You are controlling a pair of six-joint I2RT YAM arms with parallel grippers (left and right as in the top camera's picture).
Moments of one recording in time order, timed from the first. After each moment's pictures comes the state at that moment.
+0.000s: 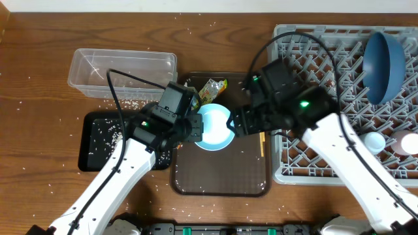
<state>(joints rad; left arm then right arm) -0.48 1.31 1.03 -0.80 0.13 -0.46 0.58 1.51 1.39 -1.04 -0.23 0.36</state>
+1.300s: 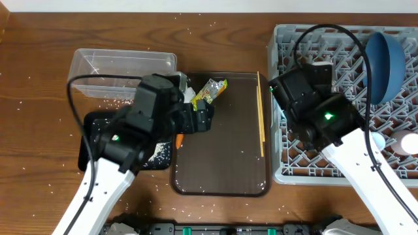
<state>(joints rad) -0.41 1.15 1.10 -0.76 0.24 -0.51 0.52 1.39 1.39 -1.26 0.87 0.45</state>
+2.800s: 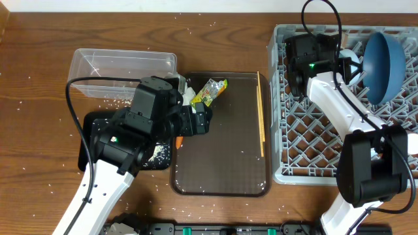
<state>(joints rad) -0.41 1.15 1.10 -0.79 0.24 -0.51 0.21 1.89 1.39 -0.62 1.35 0.11</state>
